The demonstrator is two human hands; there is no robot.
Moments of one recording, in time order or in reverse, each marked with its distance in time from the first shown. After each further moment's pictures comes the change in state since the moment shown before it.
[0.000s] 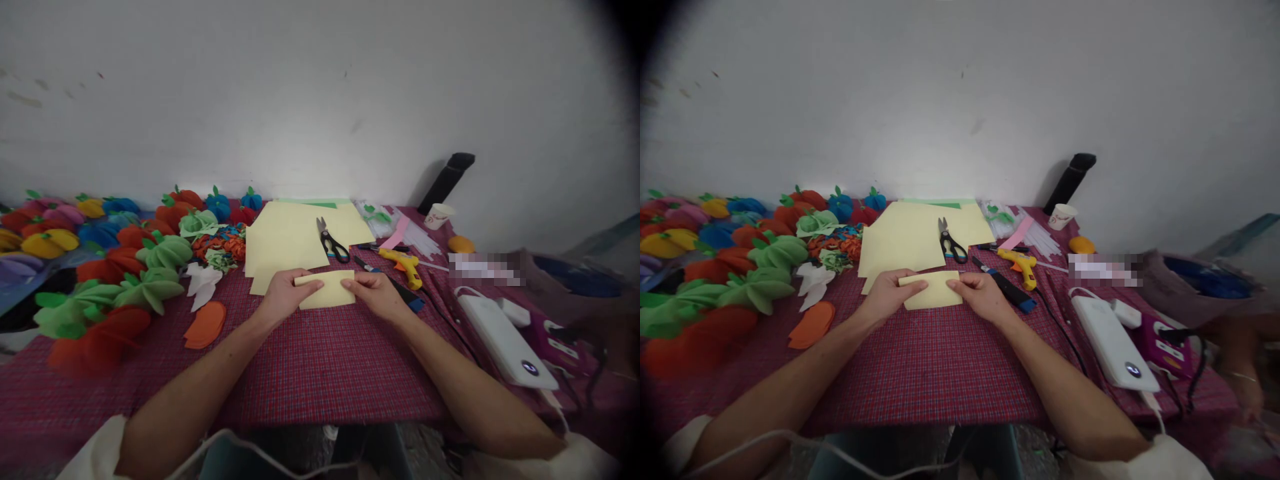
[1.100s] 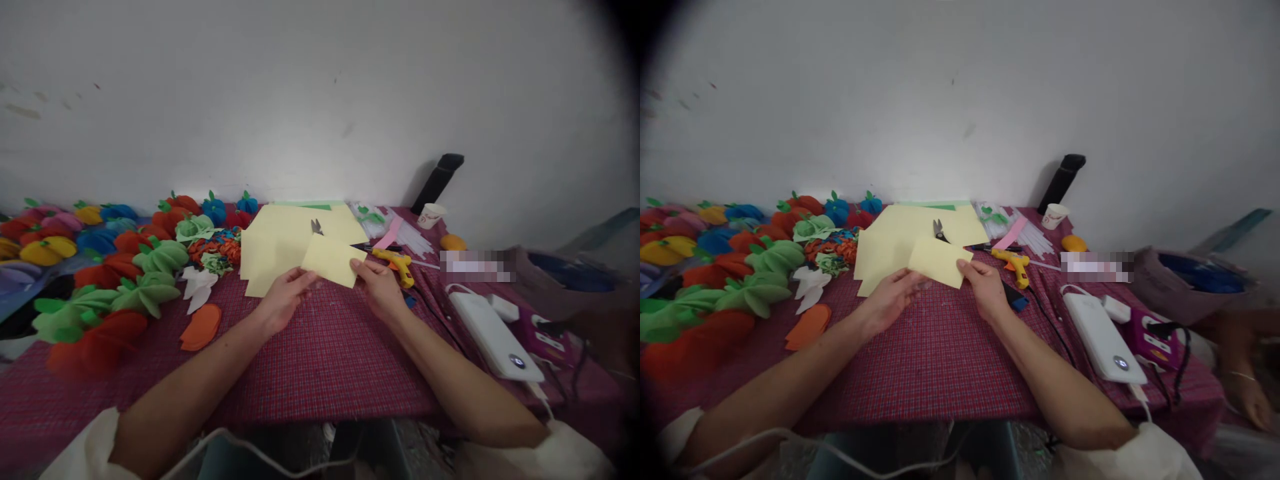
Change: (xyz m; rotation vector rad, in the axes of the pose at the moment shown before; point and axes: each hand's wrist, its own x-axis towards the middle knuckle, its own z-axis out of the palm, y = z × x) left_hand -0.002 0.003 0.016 -0.474 -0.024 -0.132; right_hand 0.006 -0.004 0.003 0.420 0.365 0.005
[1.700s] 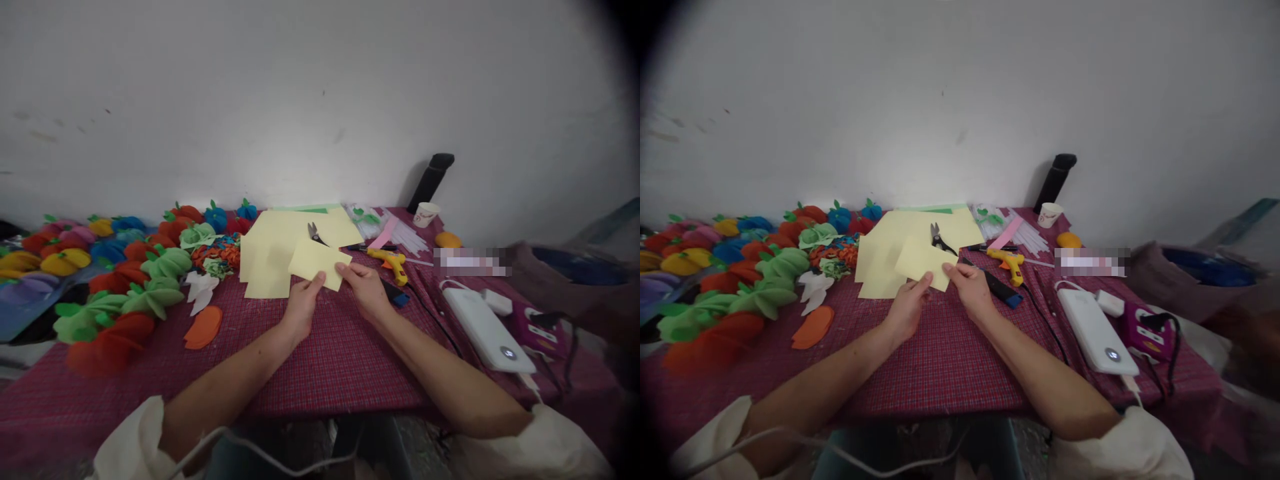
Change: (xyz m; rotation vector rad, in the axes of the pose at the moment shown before) left_hand 0.002 -0.028 0.043 -0.004 0.189 0.086; right_hand -0.008 0.001 0.008 -0.023 0.008 -0.034
